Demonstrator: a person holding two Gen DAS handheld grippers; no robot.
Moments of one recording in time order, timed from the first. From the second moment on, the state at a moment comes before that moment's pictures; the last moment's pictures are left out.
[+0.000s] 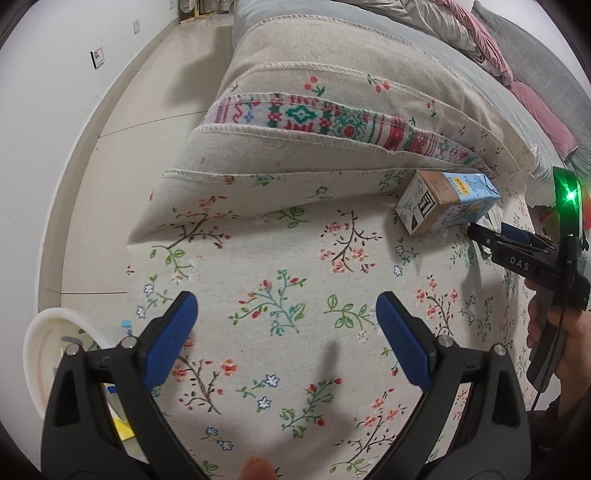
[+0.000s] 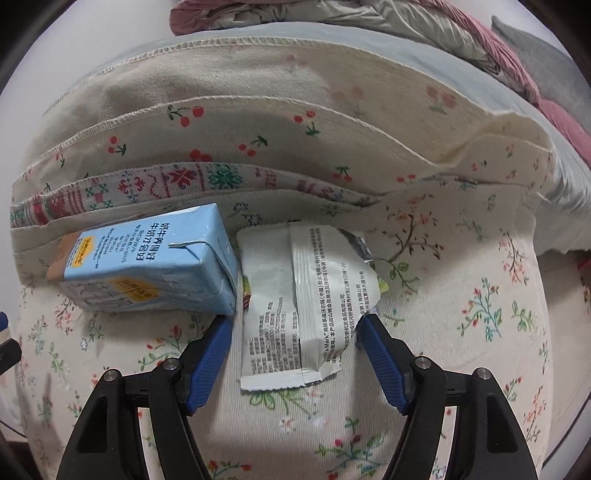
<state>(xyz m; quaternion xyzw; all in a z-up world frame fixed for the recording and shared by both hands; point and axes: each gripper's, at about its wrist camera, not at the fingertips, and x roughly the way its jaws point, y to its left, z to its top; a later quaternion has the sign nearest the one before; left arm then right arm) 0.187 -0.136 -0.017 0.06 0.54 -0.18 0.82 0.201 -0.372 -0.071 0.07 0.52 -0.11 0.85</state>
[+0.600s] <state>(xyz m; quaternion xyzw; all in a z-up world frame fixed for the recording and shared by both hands) 0.177 -0.219 0.010 0.15 0.48 -0.28 0.82 0.154 -0.388 -0.026 0.07 0.49 -0.09 0.86</state>
